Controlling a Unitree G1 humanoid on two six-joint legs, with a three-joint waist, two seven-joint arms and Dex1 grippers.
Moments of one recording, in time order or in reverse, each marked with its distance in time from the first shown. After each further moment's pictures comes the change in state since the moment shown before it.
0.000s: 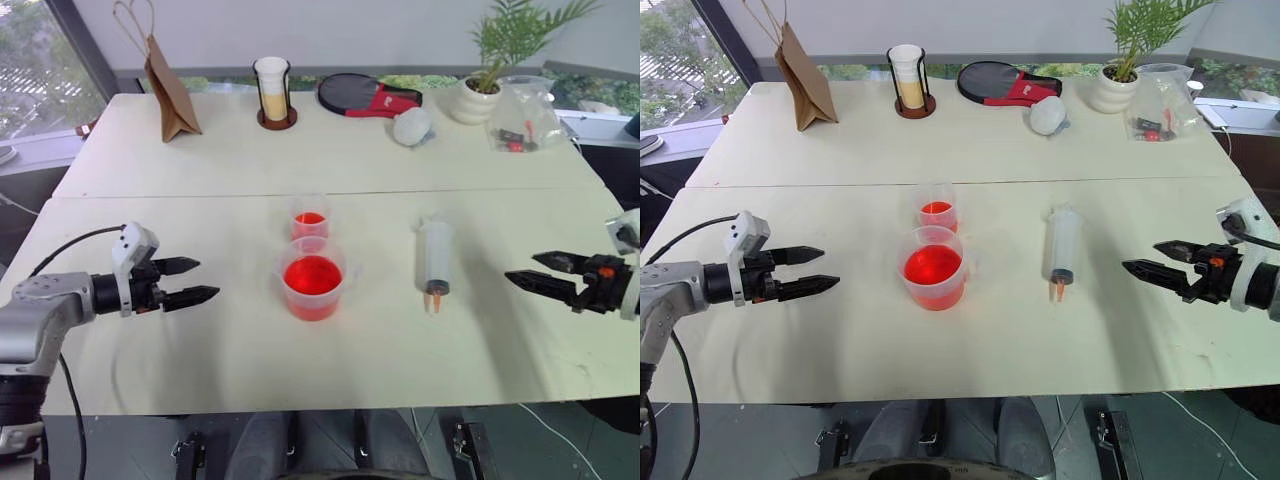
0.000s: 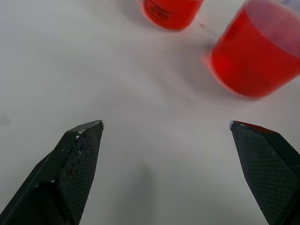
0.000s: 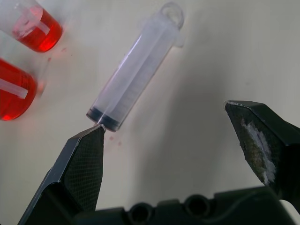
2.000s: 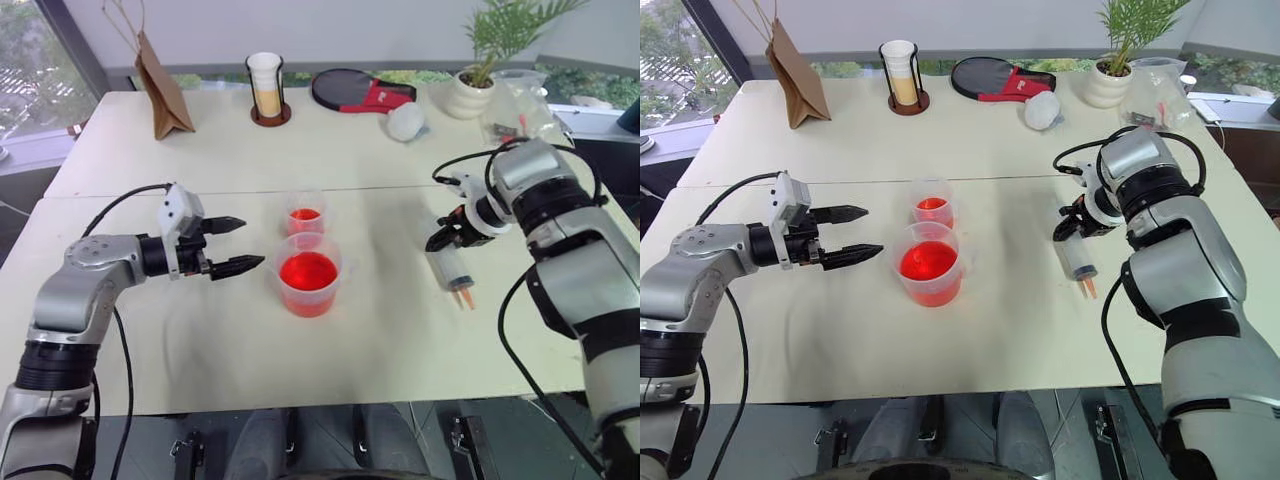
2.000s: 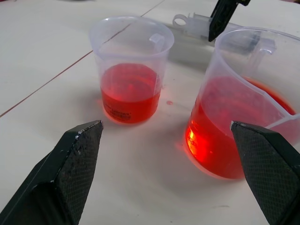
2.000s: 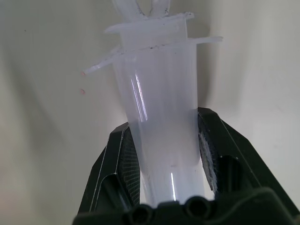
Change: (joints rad) left arm -0.187 -0.144 -0.109 -0.085 0.040 -0.097 0.064; right arm -1.308 0.424 1.016 1.113 -0.466 0.479 -0.044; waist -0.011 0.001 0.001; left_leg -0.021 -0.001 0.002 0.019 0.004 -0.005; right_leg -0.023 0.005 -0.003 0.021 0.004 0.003
